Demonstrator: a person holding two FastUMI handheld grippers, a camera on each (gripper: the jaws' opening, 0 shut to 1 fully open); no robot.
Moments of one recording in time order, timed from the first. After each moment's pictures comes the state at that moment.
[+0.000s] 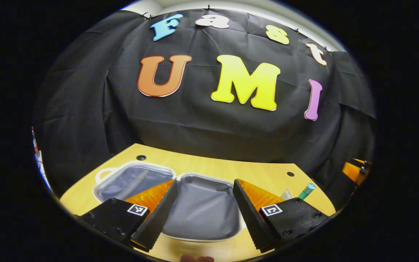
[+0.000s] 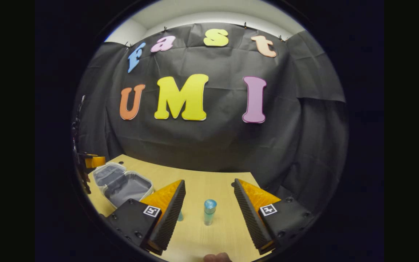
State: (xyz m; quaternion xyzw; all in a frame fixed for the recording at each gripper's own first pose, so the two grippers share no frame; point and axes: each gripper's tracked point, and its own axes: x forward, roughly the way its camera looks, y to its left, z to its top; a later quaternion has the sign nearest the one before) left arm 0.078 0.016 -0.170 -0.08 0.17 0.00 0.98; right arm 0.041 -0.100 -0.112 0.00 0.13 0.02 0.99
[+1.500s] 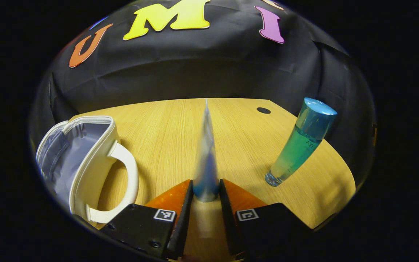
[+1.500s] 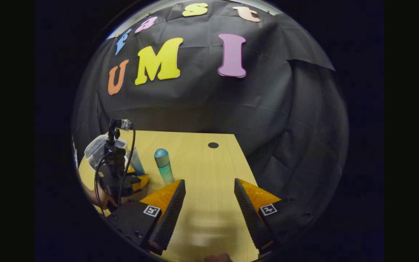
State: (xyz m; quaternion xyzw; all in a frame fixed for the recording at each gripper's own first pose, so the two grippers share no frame) left arm 0.147 -0.205 -0.389 0.01 0.33 -0.08 0.94; right arm 0.025 -0.223 -0.234 0.01 0.25 0.00 0.97
